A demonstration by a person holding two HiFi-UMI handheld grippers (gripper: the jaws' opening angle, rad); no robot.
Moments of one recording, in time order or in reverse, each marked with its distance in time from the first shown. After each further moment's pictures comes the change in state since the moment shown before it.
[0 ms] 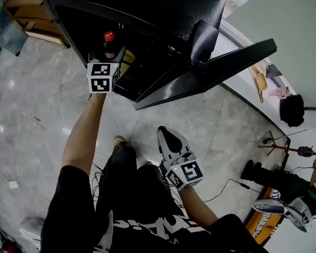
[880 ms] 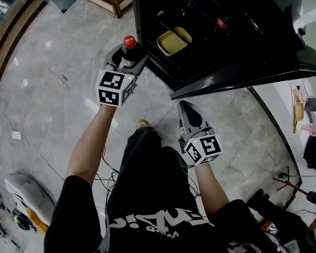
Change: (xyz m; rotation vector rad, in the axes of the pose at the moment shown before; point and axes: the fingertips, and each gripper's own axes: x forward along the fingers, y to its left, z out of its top) left arm -0.177 0.032 -0.099 -0.028 0.035 0.079; right arm 0.078 0.032 -0.106 -0.098 0.009 0.297
